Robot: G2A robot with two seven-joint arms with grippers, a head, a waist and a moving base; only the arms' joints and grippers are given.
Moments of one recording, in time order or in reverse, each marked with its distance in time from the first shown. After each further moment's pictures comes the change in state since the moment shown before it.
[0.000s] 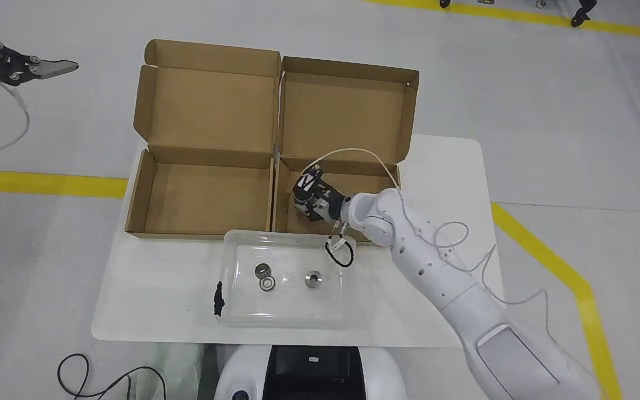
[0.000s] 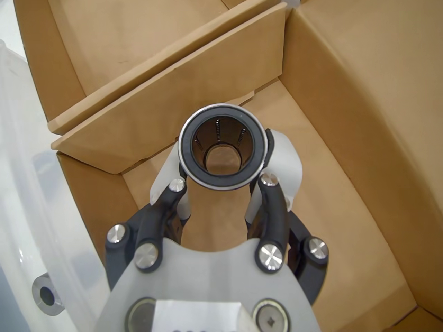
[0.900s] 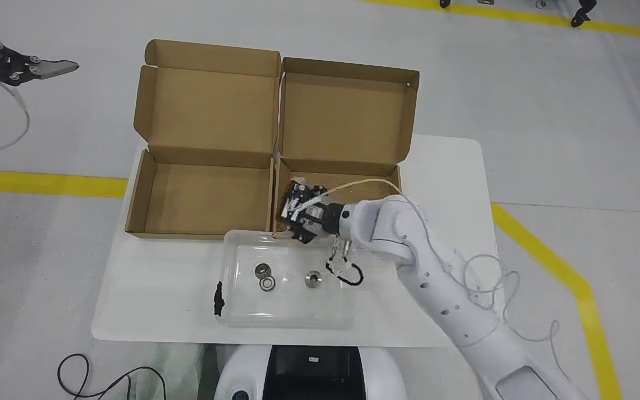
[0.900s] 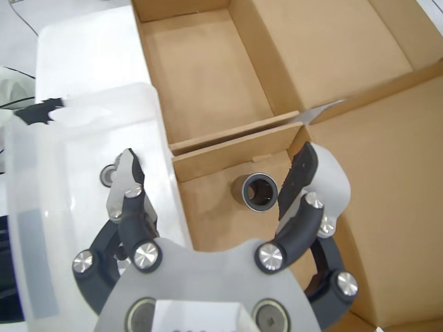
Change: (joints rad) left arm 0.000 0.000 0.000 0.000 0.000 0.000 0.000; right arm -0.229 0.092 0.138 -0.642 -0.094 -0.174 0.210
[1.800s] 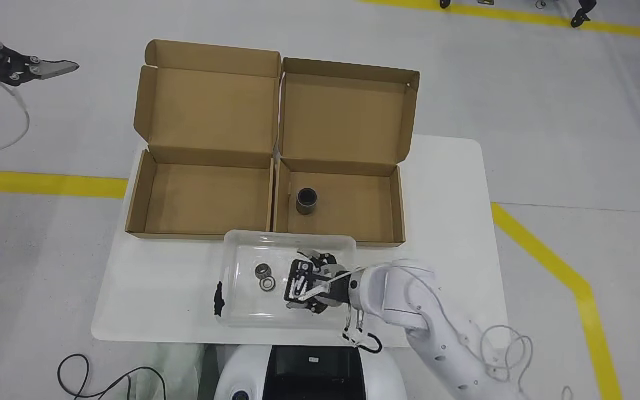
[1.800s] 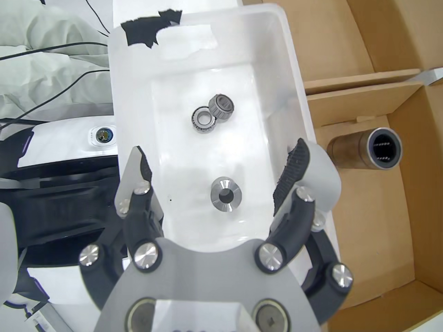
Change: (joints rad) left arm 0.000 0.000 0.000 0.000 0.000 0.000 0.000; right arm -0.322 0.085 0.021 -0.224 -0.072 -0.044 0.154
